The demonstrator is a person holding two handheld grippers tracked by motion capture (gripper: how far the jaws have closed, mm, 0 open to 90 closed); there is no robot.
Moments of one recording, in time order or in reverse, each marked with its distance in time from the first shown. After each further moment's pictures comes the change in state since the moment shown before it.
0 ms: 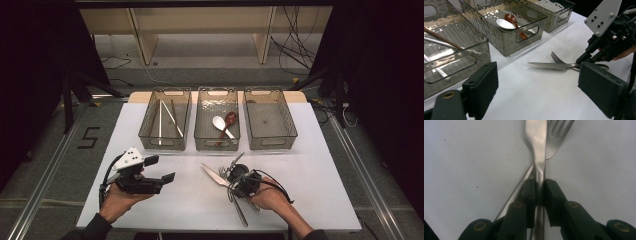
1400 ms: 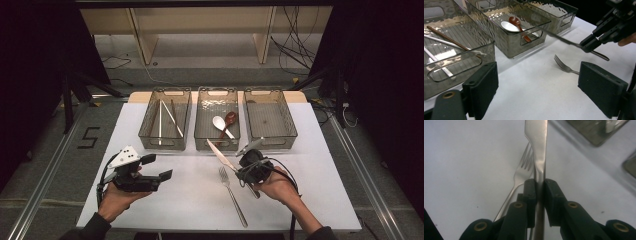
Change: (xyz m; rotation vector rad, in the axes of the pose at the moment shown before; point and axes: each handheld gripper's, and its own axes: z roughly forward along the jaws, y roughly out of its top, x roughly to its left) left arm 0.006 0.000 -0.004 -0.034 0.016 -0.031; right arm -0.029 -0.003 -0.045 -0.237 0.000 0.097
